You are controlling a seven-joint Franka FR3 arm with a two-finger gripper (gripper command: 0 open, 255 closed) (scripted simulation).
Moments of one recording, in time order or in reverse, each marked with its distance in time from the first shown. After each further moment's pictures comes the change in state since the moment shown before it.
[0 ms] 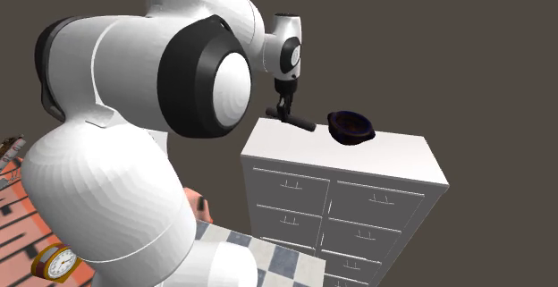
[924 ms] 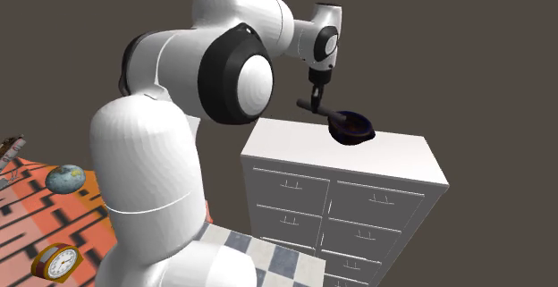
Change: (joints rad) arm -0.118 0.228 -0.080 0.332 0.107 -0.128 -0.220
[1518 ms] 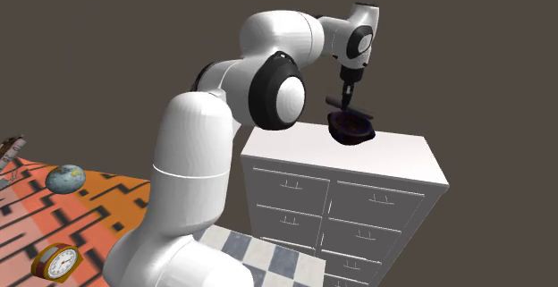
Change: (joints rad) arm -0.193 0.321 -0.014 0.446 0.129 -0.152 -0.167
